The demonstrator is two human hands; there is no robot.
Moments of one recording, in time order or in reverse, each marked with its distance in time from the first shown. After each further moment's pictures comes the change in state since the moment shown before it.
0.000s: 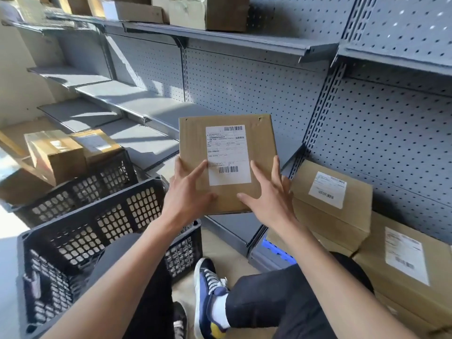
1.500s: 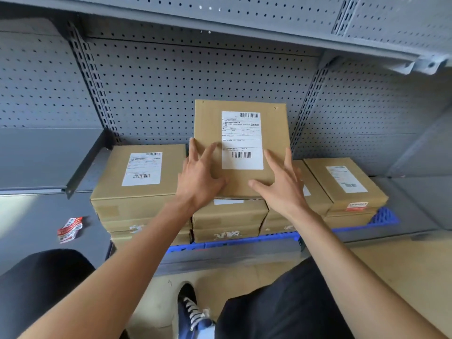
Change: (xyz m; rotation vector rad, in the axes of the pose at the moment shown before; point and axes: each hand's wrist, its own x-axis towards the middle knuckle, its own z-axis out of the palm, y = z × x) left_hand -0.049 0.305 0.288 -0.141 -0.507 0.650; right_hand -0.182 0.301 -0.188 -0.069 0.339 0.762
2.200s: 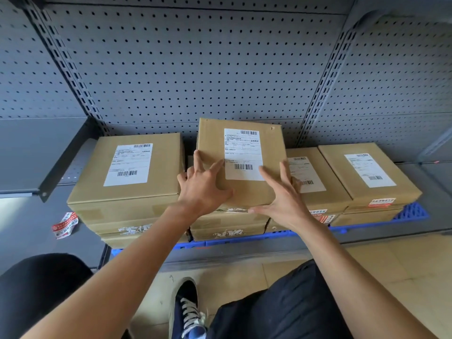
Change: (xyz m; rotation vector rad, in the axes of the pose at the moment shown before) left_hand 0.034 -0.022 0.066 0.352 -0.255 -0.123; right_hand 0.042 0.077 0.066 -0.004 -0.244 -0.037
